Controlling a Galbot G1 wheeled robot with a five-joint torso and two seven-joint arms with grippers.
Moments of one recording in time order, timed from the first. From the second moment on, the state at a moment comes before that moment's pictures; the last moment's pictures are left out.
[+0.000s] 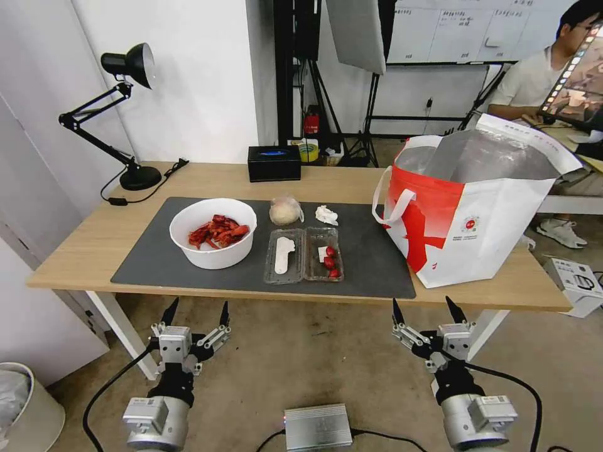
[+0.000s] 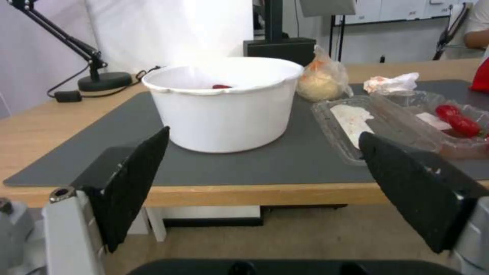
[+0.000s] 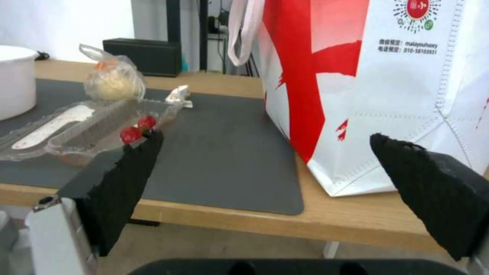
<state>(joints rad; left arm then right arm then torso) 1.80 -1.50 -0.55 -2.30 0.00 0.00 0.00 -1.80 1.50 0.55 2.30 0.00 0.00 0.00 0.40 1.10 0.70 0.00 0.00</state>
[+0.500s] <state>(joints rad) 1.80 -1.50 -0.55 -2.30 0.00 0.00 0.00 -1.80 1.50 0.55 2.30 0.00 0.00 0.00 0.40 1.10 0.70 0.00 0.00</state>
